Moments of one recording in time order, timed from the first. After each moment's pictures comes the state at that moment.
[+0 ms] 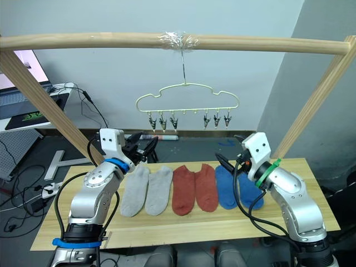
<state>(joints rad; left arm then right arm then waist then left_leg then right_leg) -0.30 0.31 0.08 -0.05 -0.22 0.31 -0.32 -0.19 -0.43 0.02 -0.47 0.30 0.53 0.52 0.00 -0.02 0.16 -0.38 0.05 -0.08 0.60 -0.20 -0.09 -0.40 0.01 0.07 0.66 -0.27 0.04</state>
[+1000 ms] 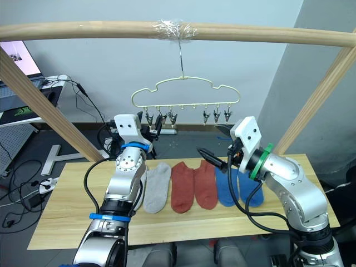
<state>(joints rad) -0.55 0.15 0.05 0.29 0.02 -0.01 0.00 -0.35 -0.47 0.02 -0.58 0.48 0.68 0.56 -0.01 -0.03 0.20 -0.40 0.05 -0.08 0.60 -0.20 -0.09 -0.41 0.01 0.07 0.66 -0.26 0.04</state>
